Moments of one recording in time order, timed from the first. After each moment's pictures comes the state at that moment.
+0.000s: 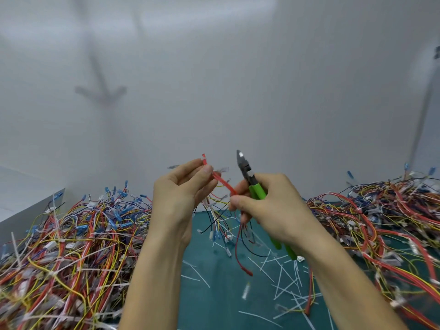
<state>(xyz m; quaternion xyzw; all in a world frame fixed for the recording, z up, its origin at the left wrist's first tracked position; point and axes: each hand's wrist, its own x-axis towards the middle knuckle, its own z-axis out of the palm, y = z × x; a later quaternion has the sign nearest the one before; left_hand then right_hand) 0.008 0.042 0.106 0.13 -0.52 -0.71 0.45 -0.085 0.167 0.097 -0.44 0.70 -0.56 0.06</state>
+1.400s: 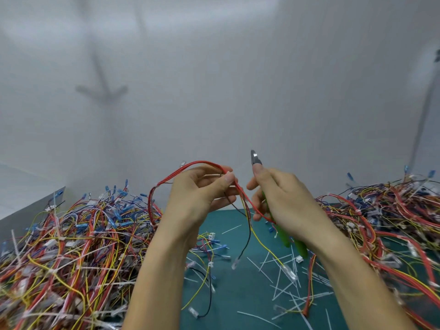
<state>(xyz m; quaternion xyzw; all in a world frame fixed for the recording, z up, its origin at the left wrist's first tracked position) 0.007 0.056 0.107 0.10 -0.64 -0.66 0.36 -0.102 0.173 0.097 -0.40 0.71 -0.57 0.07</state>
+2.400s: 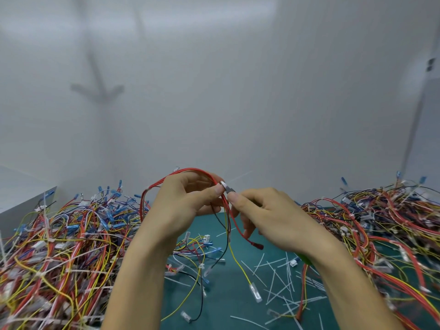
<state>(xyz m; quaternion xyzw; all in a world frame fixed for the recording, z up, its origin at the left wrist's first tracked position) 0.019 0.044 0.107 0.12 -0.72 -0.59 0.34 -0.104 0.173 0.089 -0.51 0.75 -0.43 0.06</state>
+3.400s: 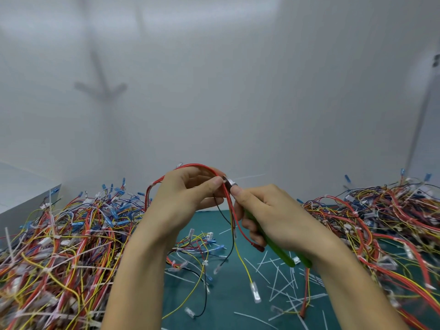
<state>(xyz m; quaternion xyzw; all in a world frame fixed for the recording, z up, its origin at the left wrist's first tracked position) 0.021 0.041 0.109 0.11 -0.71 -0.61 0.35 -0.097 0.170 0.088 -0.49 0.70 -0.50 0.15</state>
